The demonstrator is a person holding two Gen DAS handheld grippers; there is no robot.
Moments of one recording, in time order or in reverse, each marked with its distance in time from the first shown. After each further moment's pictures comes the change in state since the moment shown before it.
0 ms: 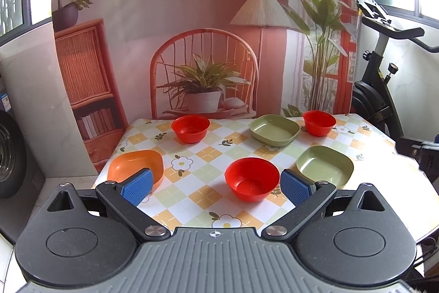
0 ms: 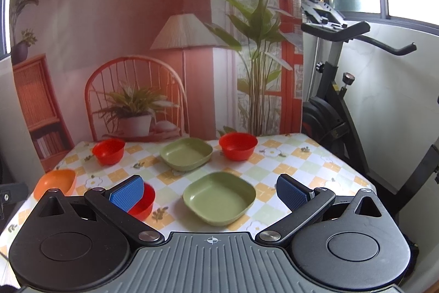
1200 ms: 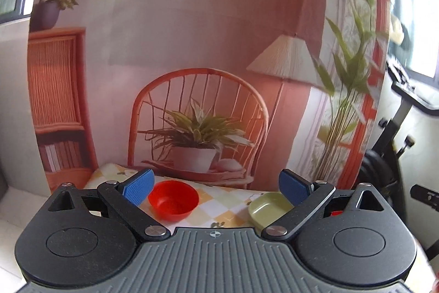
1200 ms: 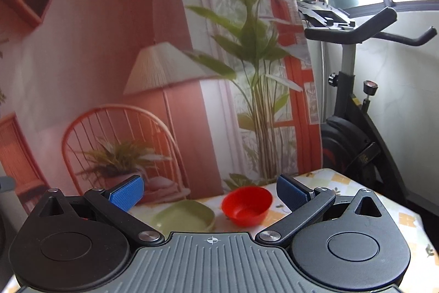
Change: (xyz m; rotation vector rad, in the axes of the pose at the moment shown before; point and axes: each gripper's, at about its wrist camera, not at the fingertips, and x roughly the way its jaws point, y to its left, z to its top) left arm 0.153 0.026 0.092 -0.161 -0.139 -0.064; right arm 0.160 -0.054 0.071 0.126 -0.091 0.043
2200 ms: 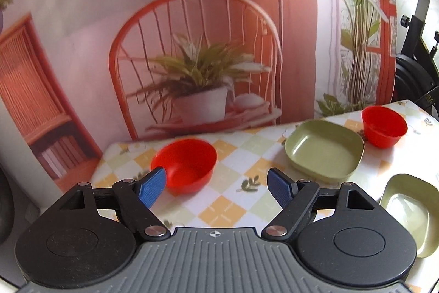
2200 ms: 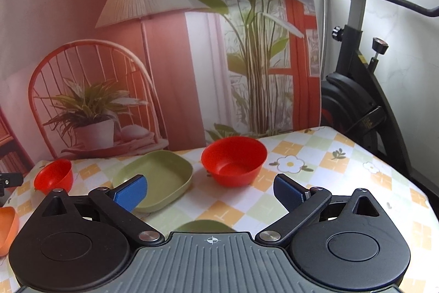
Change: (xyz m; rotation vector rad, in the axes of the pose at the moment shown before) left arm 0.124 -0.020 -0.043 0.254 0.262 0.095; right arm 0.093 -0.013 -0.054 -0.027 0.190 -0.039
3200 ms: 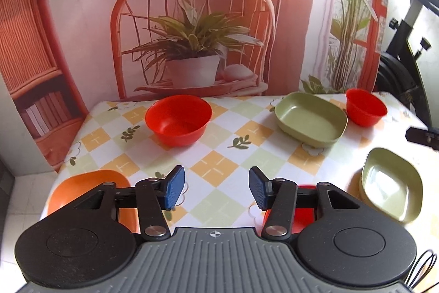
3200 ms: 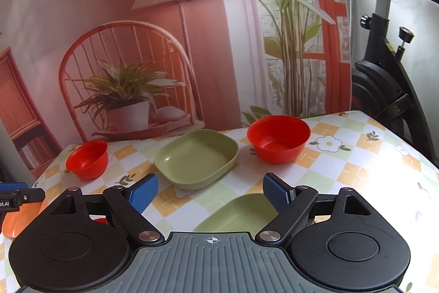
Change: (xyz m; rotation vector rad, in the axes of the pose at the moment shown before) left arm -0.017 0.027 -0.042 -0.071 0.054 -0.121; right arm -0.007 0.045 -0.021 -0.022 0.044 0.103
